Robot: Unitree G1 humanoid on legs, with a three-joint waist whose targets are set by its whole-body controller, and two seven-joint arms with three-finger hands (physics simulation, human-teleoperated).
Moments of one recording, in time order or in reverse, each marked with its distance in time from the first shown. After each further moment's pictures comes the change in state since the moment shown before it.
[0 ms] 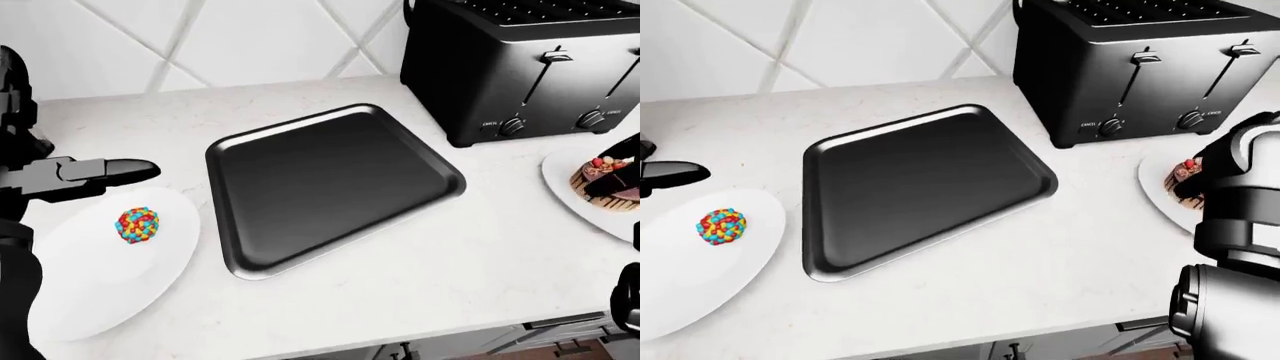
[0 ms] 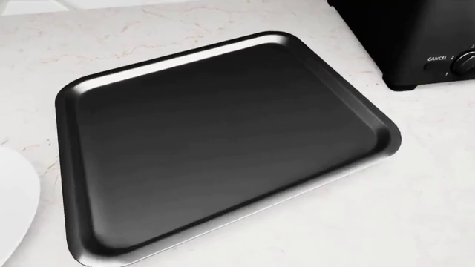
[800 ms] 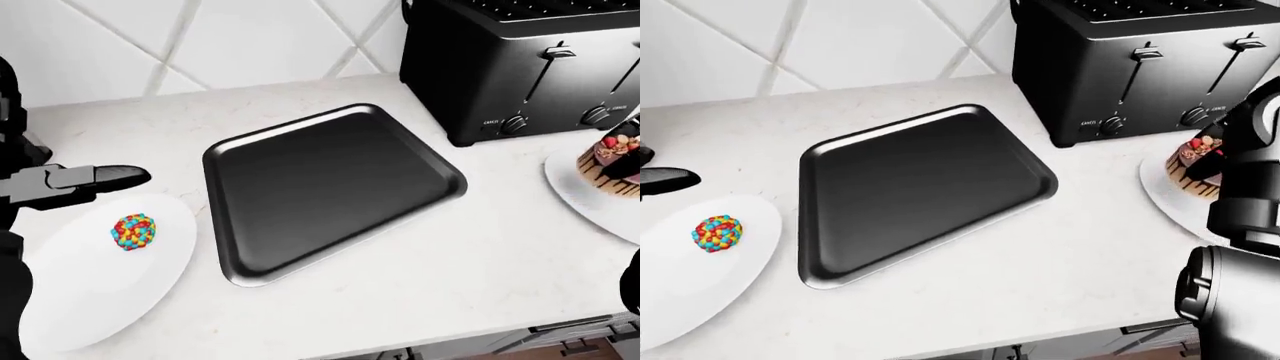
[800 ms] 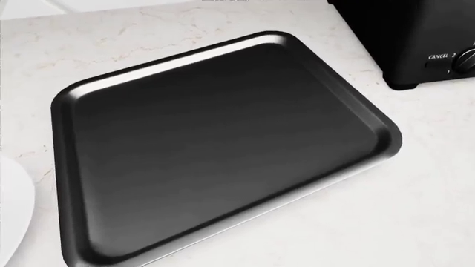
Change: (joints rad) left arm 0.042 0.001 0.038 0.008 -0.015 -0.032 -0.013; right arm -0.119 -0.023 0.012 -0.004 -0.117 -0.091 0.098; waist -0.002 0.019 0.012
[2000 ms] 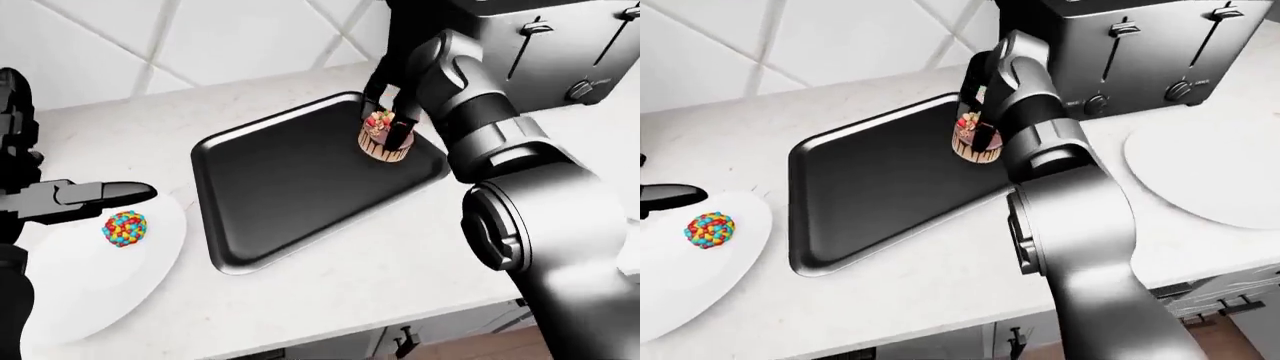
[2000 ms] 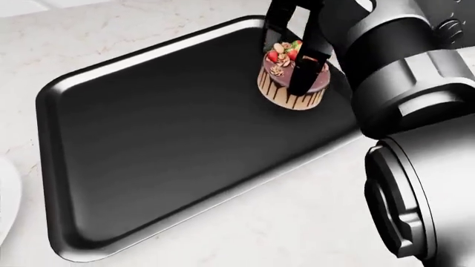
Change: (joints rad) left arm 0.044 -0.023 0.018 -0.047 0.008 0.025 -0.049; right arm -0.487 0.661 0.161 0.557 0.253 -0.362 -0.270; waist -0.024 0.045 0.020
